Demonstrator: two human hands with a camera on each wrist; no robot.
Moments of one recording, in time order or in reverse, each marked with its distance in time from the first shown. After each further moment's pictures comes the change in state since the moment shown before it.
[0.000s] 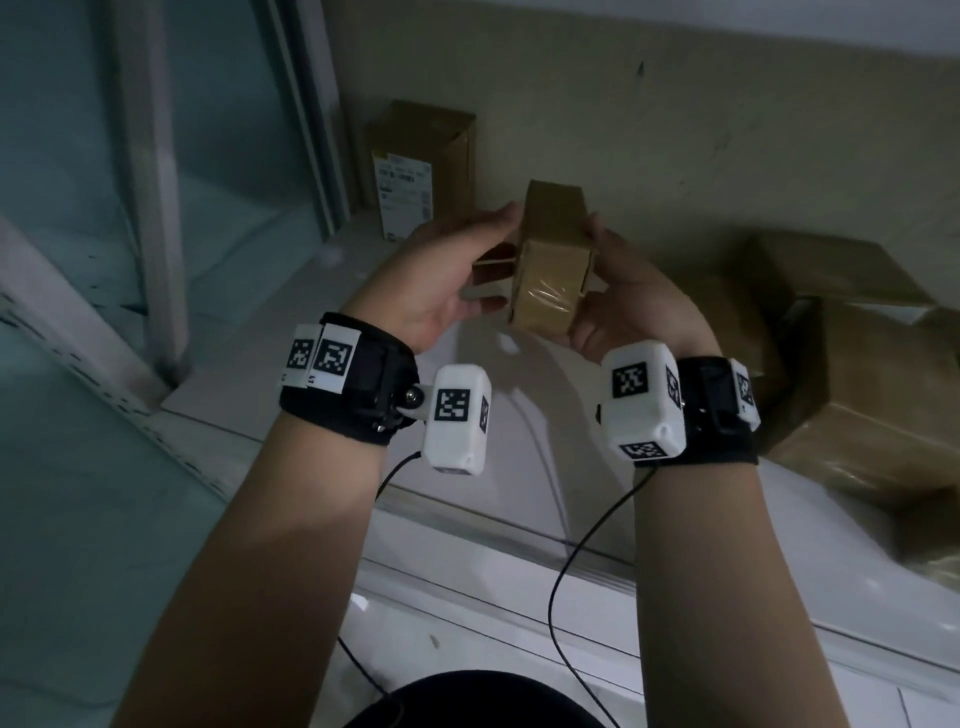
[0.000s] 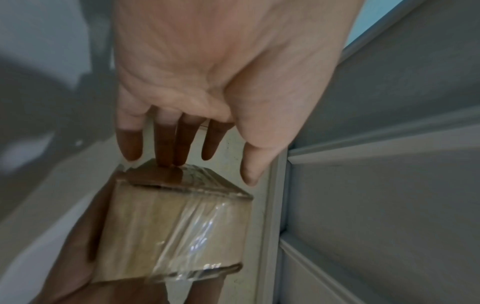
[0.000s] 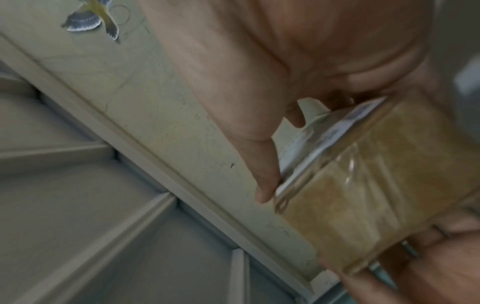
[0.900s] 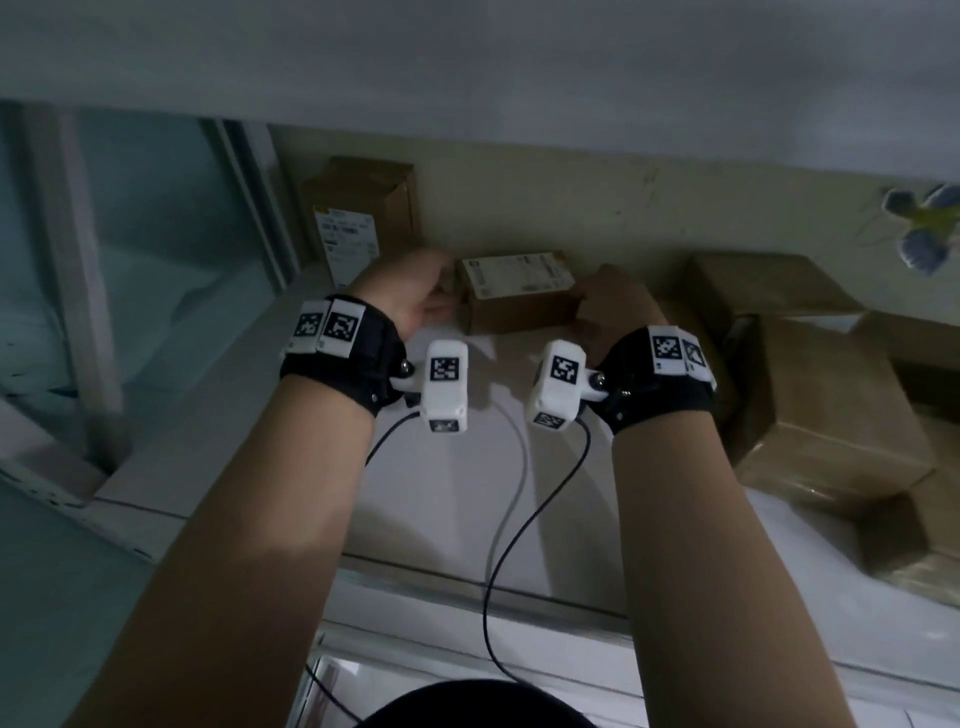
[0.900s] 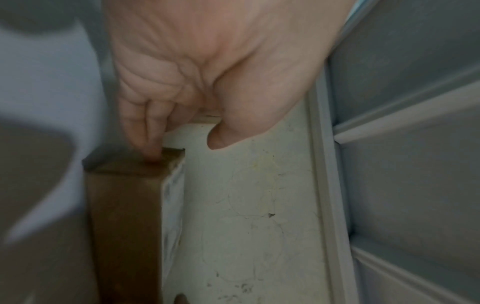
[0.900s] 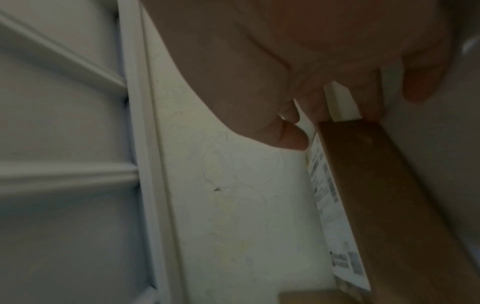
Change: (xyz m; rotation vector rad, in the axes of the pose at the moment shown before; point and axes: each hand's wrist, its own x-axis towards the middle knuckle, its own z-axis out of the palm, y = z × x) left_hand 0.085 0.005 0.010 0.080 0.217 -0.213; right_hand 0.029 -0.045 -0.031 -1.516 0.519 -0.215
